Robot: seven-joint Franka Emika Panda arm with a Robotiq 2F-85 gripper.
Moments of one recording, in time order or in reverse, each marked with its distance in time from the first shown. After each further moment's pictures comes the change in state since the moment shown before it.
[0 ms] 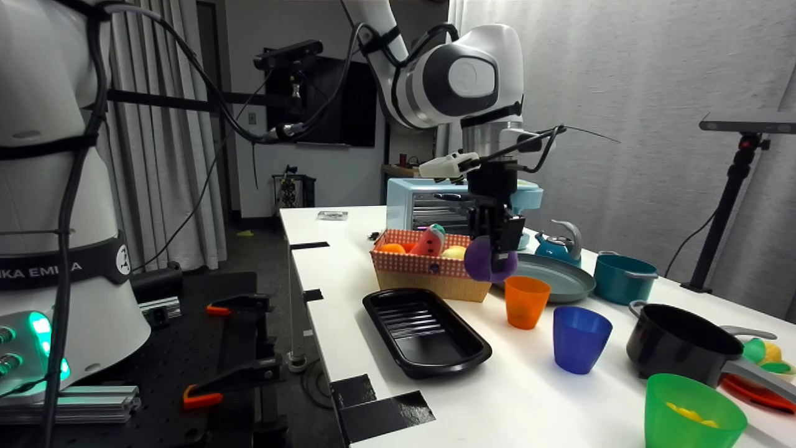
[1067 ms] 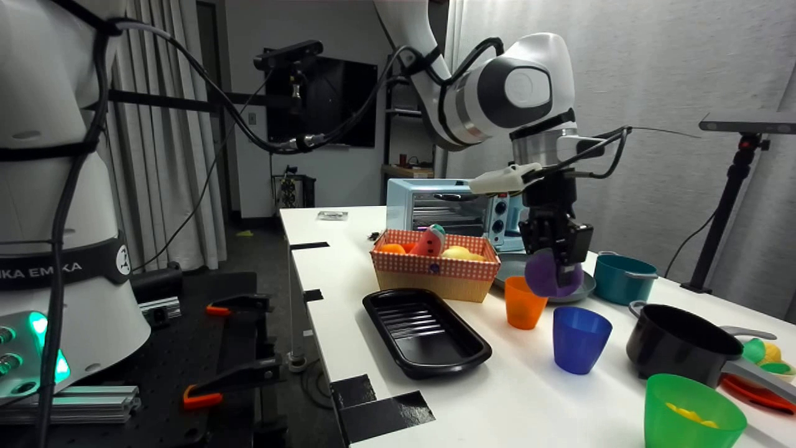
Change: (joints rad) arm -0.003 0.182 -0.079 0.240 -0.048 0.003 0.002
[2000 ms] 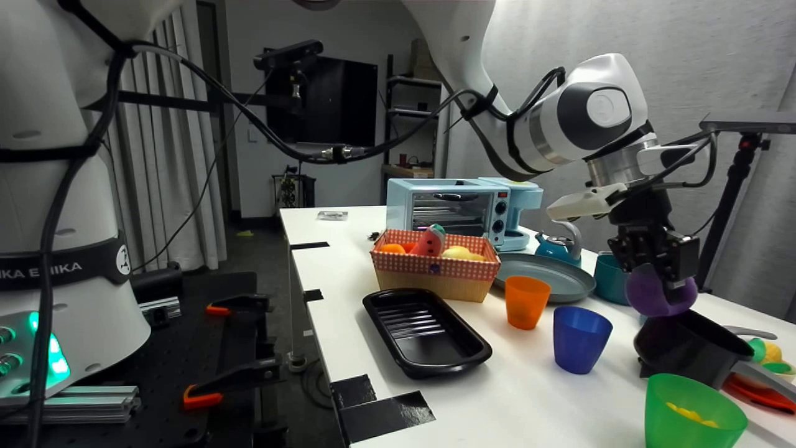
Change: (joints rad) arm 0.005 0.317 -0.122 0.443 -0.019 -0.006 0.156
